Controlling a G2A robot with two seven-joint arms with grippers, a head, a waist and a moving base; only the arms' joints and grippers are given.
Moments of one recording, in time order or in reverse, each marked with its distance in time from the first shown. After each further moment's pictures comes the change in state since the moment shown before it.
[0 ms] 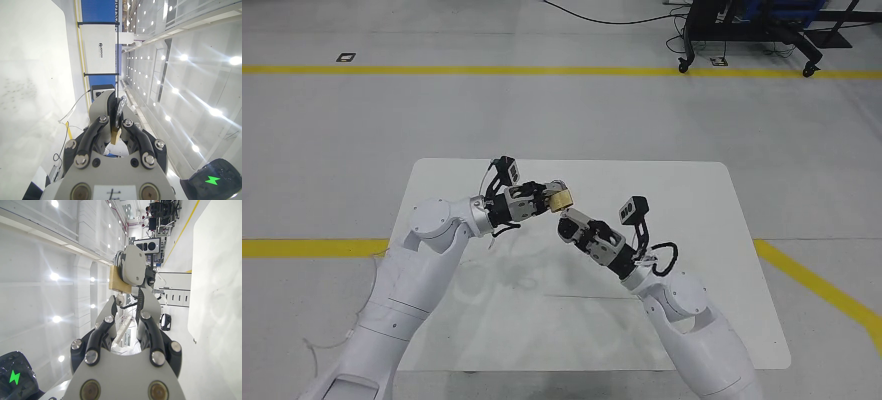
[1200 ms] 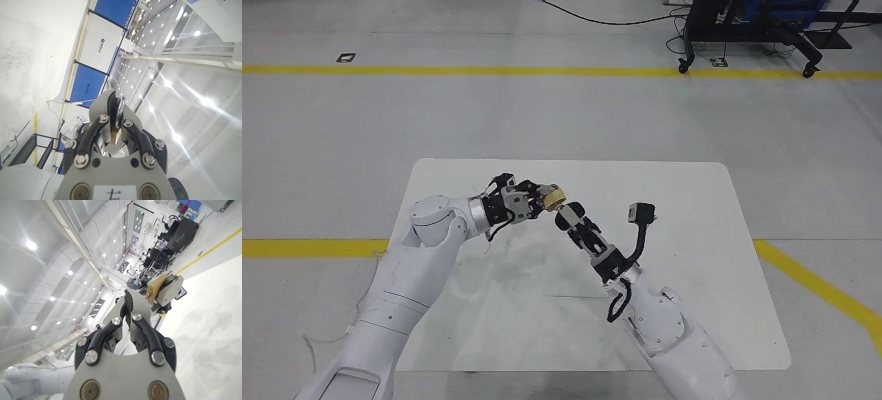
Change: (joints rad) left arm -0.026 -0.006 -0.008 0.087 -0.190 0.297 0.043; right arm -0.027 -0.030 -0.093 -0.029 -0.468 -0.273 -0.349
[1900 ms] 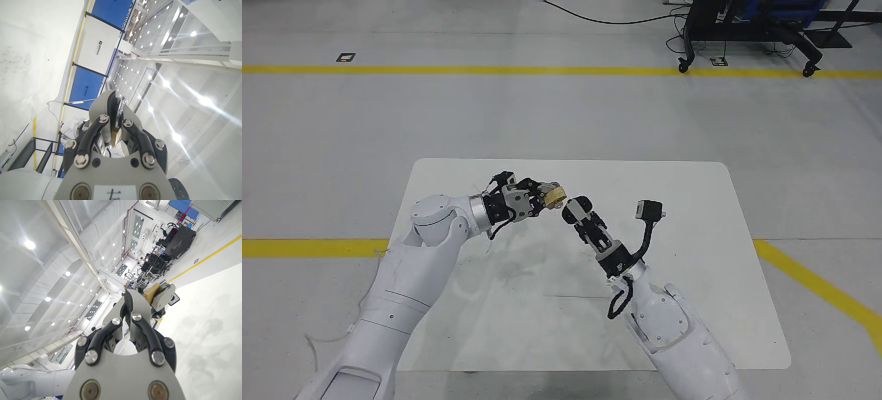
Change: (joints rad) left arm -0.006 -0.005 0.011 0.006 0.008 0.002 0.007; right arm 0.009 0.001 -0.003 0.016 -0.187 -0.035 -0.132
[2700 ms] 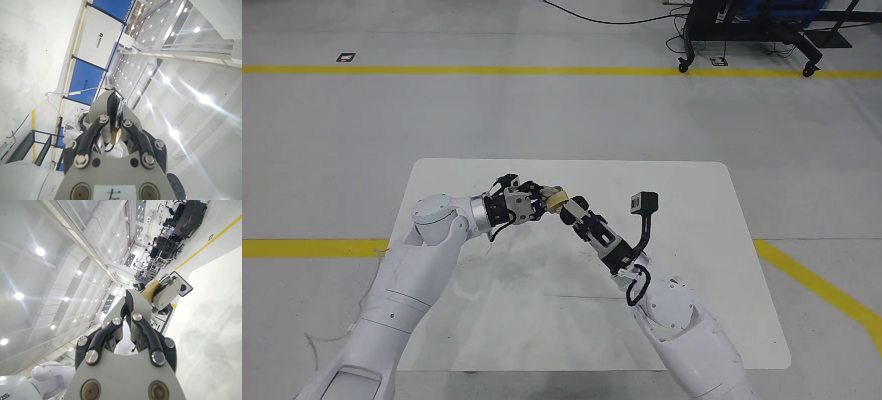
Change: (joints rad) left arm -0.006 -0.002 0.008 0.008 -0.007 0.028 -0.057; right arm 0.038 0.010 0.026 0.027 0.223 0.026 0.197
